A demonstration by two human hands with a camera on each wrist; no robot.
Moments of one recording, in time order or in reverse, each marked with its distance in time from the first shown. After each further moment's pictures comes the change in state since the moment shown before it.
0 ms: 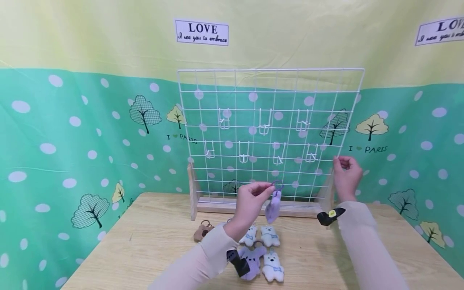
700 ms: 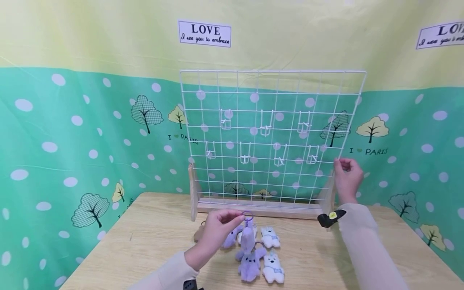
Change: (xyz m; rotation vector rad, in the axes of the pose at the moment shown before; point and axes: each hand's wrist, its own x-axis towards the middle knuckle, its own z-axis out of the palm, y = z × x) left_hand -0.054 -0.026 -0.081 0.068 -0.068 -0.099; right_hand 0.000 0.002 0.001 -0.010 0.018 -0.030
